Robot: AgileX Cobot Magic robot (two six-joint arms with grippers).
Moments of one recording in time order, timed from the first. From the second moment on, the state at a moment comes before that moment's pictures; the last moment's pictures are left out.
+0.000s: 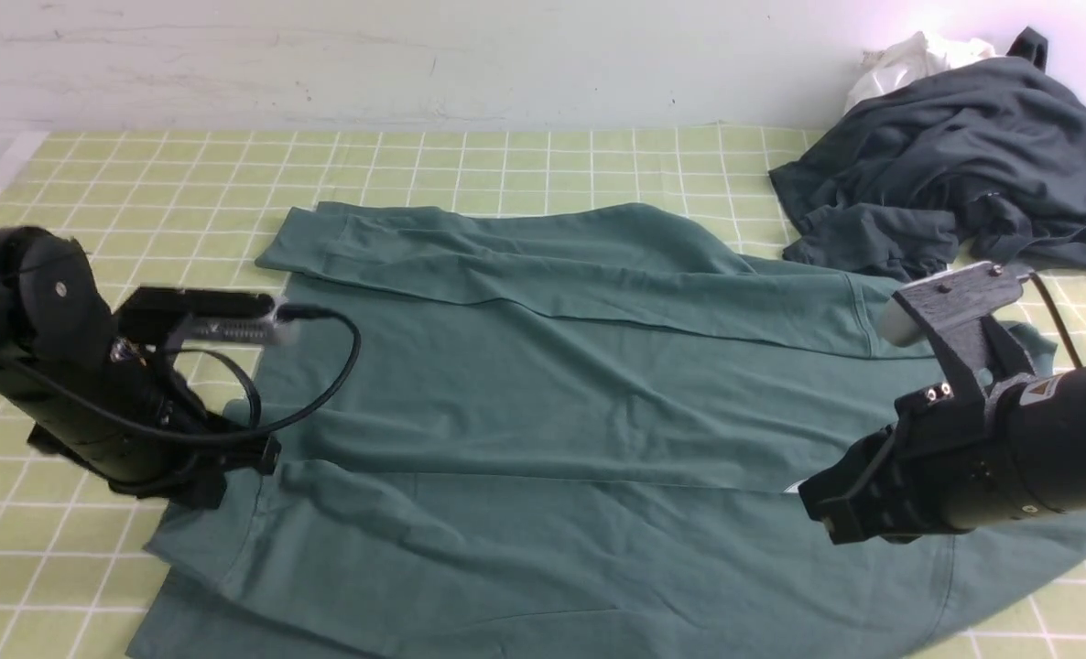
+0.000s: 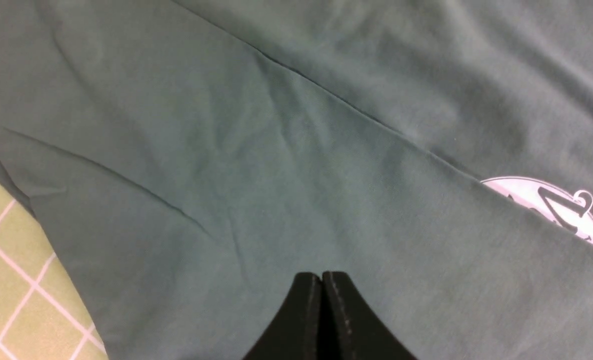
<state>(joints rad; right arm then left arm) 0.31 1.36 -0.78 0.63 0.67 -0.62 -0.09 1.58 -0.96 -0.14 0.71 0.13</state>
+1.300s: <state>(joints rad) 0.31 1.45 -0.78 0.63 0.63 -0.70 0.03 2.46 -2.14 -0.19 0.69 0.17</state>
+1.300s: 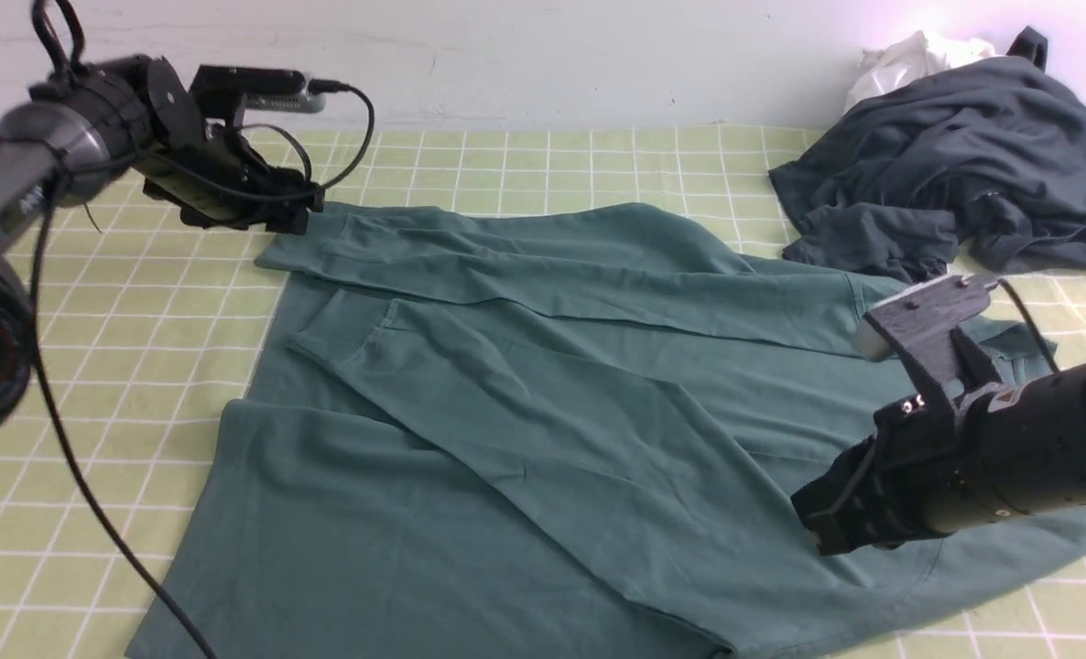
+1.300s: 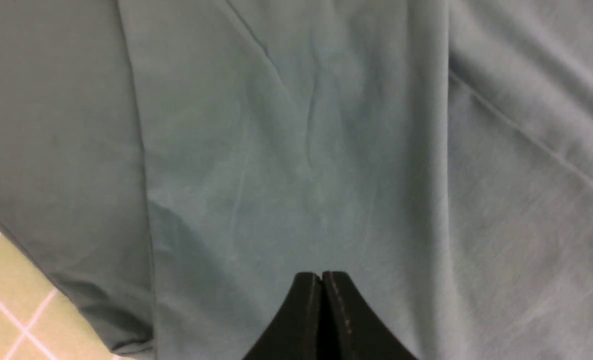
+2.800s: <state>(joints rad) 0.31 1.28 -0.78 0.64 0.74 -0.71 -0.12 1.86 -1.44 0.00 1.11 0.15</state>
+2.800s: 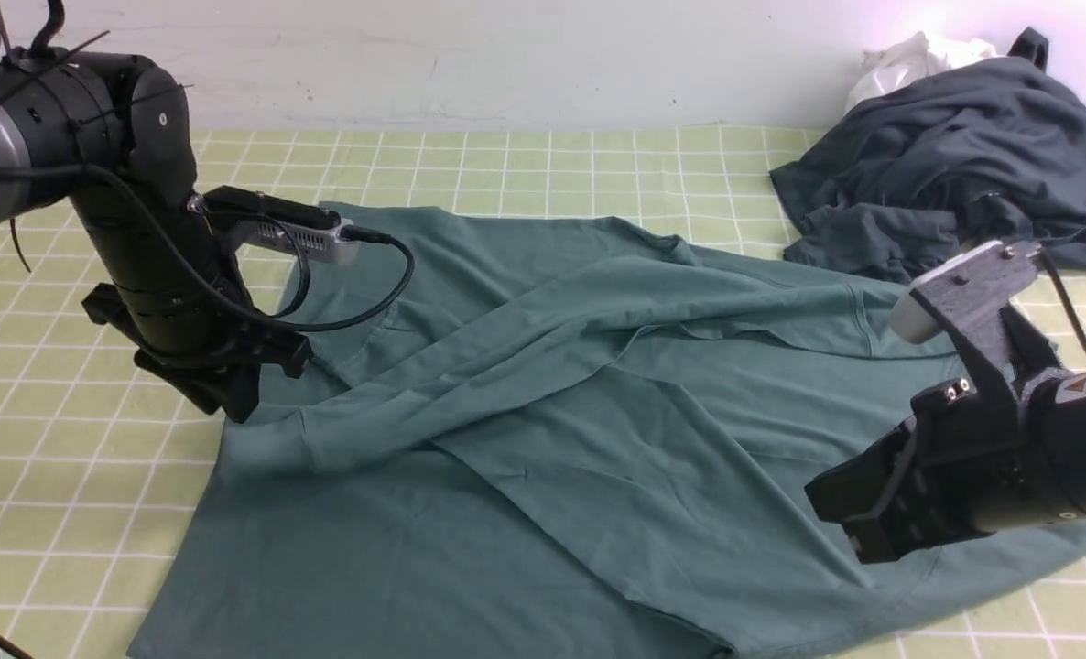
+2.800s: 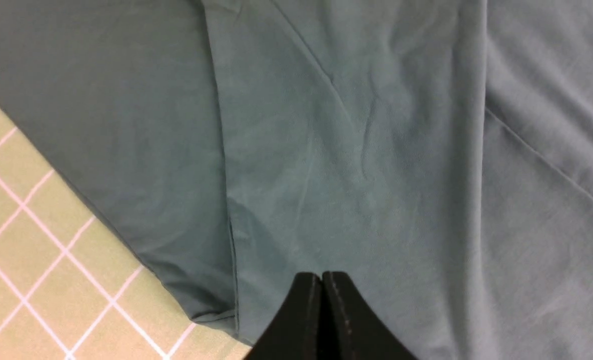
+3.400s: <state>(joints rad) 0.29 1.28 -0.78 0.61 0.73 -0.66 -0.12 1.80 -1.19 -0.12 1.02 0.06</state>
